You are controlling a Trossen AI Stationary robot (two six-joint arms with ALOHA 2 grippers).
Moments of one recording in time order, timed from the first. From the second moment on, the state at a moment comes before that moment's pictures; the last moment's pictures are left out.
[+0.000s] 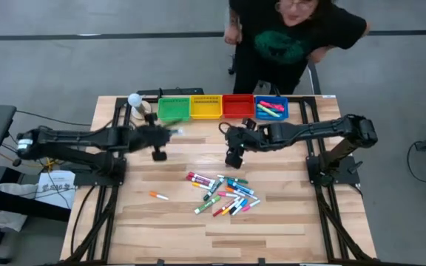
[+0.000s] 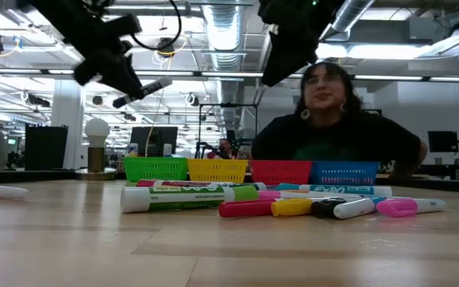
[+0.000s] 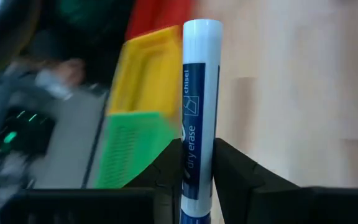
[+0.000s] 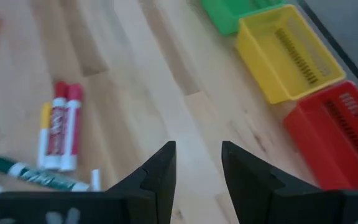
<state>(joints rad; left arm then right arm) 0.10 0.97 0.67 -0.42 -0.51 0.40 0.01 1.57 1.29 -0.65 0.35 0.20</state>
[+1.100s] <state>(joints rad) 0.63 1.36 0.67 -0.02 -0.35 0.79 -0.16 1.57 1.29 -0.60 0.34 0.20</state>
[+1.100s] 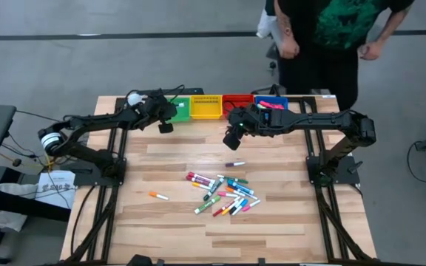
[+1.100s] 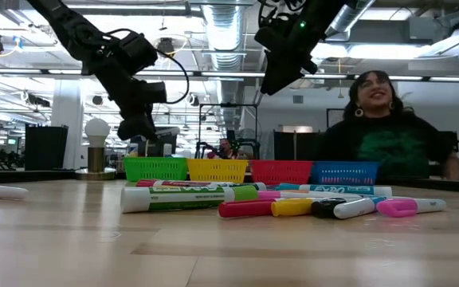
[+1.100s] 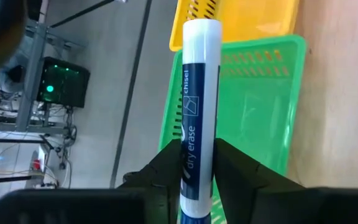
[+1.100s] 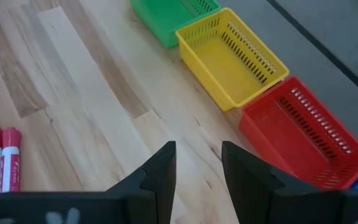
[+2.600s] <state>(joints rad) 0.06 0.76 0.67 -0.21 0.12 -0.22 0.02 1.57 1.29 -0.65 0.29 0.38</state>
